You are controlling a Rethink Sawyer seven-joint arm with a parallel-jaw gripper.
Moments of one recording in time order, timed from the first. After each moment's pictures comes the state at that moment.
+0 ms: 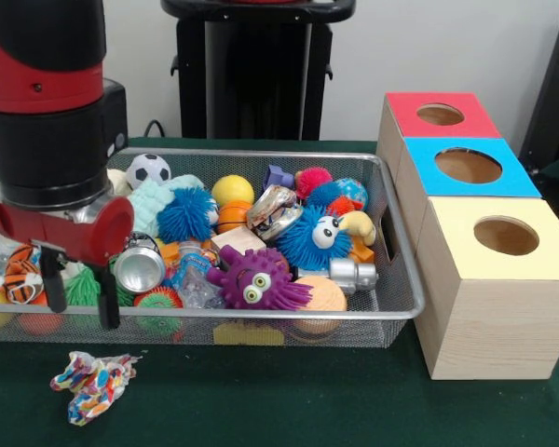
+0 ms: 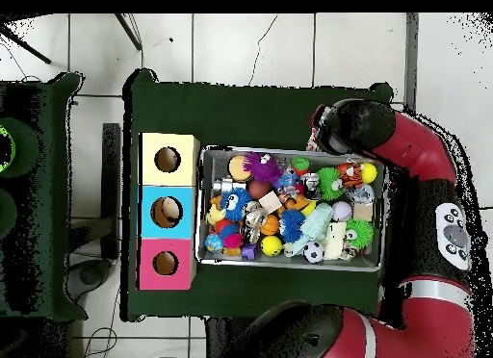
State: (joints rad) arm -0.48 -0.35 0.05 1.02 0.00 0.76 1.73
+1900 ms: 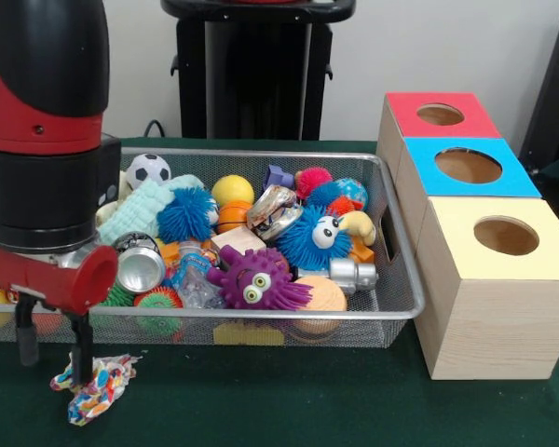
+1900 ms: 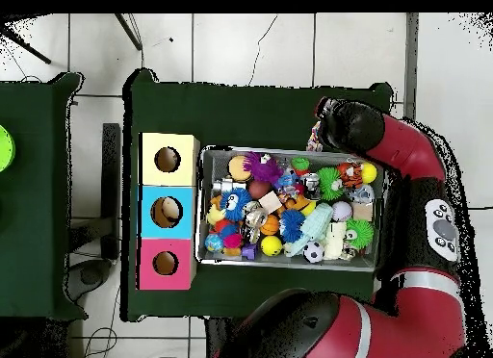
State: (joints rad) arm -0.48 -0.29 0.05 1.00 -0.01 0.56 1.73
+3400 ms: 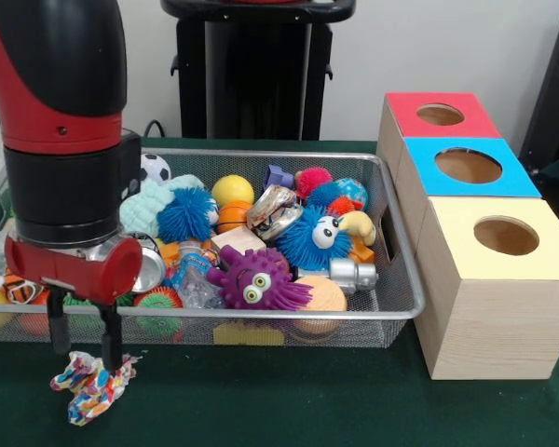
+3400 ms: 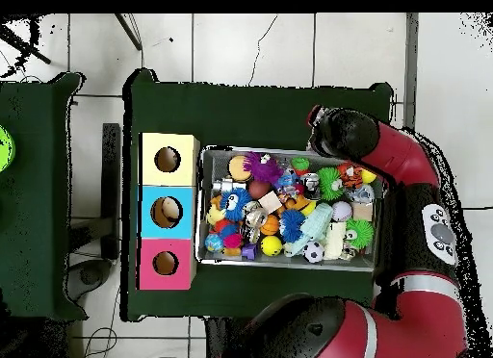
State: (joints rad) arm -0.48 -0.32 0.08 1.07 0.00 0.57 1.73
